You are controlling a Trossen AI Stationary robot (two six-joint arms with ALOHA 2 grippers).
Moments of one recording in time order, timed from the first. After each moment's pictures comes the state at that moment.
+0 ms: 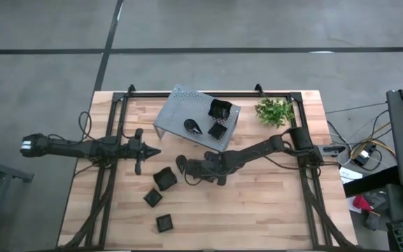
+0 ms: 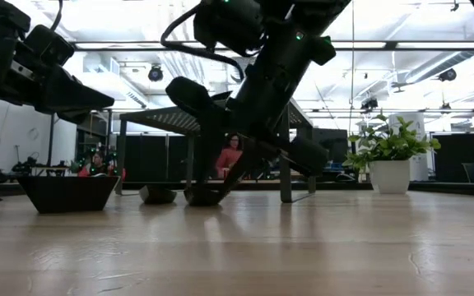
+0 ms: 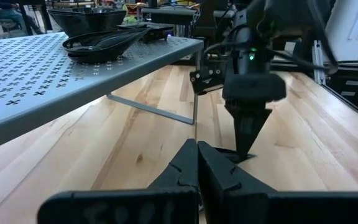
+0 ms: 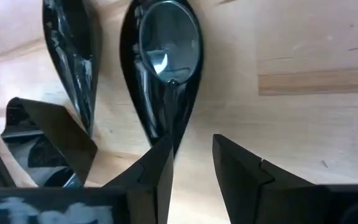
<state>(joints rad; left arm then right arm) -0.04 0.34 0.01 0.13 -0.11 -0.06 0.16 2.11 1.44 -0.35 0.10 1.94</state>
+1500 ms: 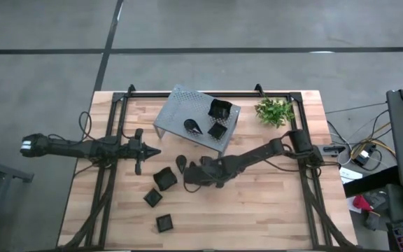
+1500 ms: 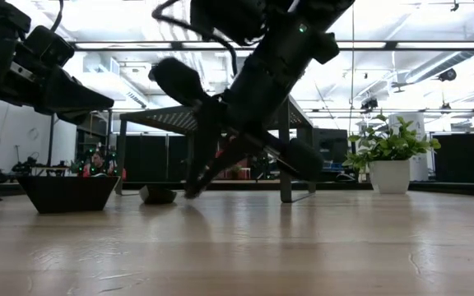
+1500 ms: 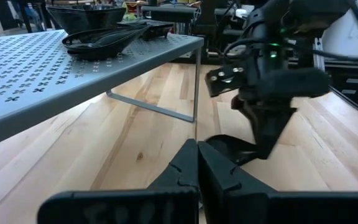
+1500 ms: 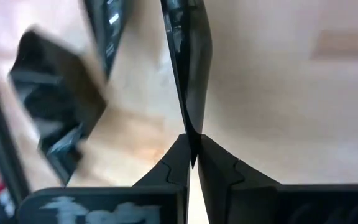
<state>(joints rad) -0.04 0.34 0.01 0.12 -0.11 -0.06 0.21 2.13 1.44 -0.26 0.09 1.79</state>
